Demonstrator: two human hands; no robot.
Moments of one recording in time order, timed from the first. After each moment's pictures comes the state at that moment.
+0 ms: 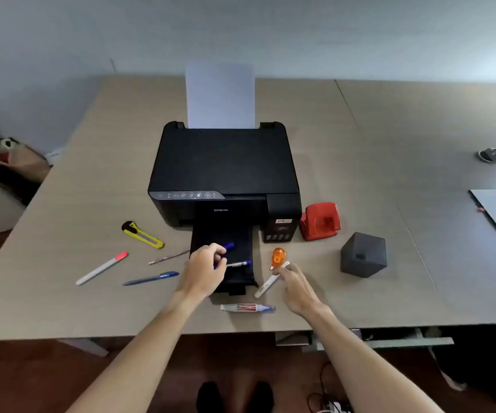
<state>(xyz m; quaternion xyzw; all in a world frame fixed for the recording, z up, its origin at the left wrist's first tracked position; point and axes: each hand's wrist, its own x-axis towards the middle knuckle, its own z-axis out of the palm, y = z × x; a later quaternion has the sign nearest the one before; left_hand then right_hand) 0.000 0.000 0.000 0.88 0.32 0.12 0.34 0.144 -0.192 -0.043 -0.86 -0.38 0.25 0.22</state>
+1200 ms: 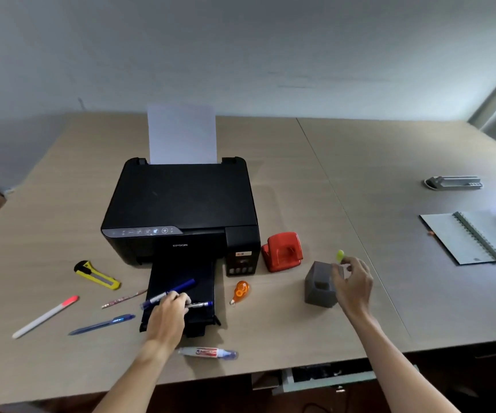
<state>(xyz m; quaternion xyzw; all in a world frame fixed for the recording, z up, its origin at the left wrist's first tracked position) 0.019 -0.014 -0.059 0.93 0.33 0.05 0.18 0.287 -0.292 0.013 -0.90 -0.12 -0.07 0.42</state>
